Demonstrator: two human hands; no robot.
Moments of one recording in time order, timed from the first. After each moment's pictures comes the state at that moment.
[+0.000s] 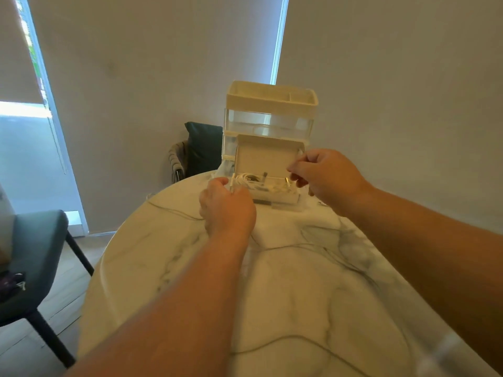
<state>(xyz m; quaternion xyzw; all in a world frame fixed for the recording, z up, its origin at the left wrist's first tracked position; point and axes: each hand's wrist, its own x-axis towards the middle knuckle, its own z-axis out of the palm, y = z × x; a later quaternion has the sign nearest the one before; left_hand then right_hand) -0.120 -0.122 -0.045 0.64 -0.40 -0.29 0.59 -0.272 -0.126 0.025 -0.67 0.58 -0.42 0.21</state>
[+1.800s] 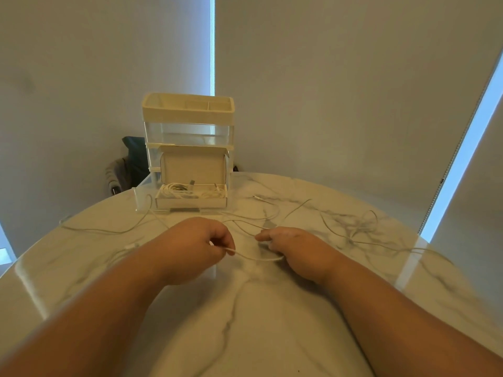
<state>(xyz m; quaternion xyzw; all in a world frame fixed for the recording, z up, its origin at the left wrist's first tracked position) -0.166 -0.057 -0.021 0.50 -0.82 -0.20 0.16 -0.387 -0.047 -0.056 -0.70 0.59 -0.29 0.28</state>
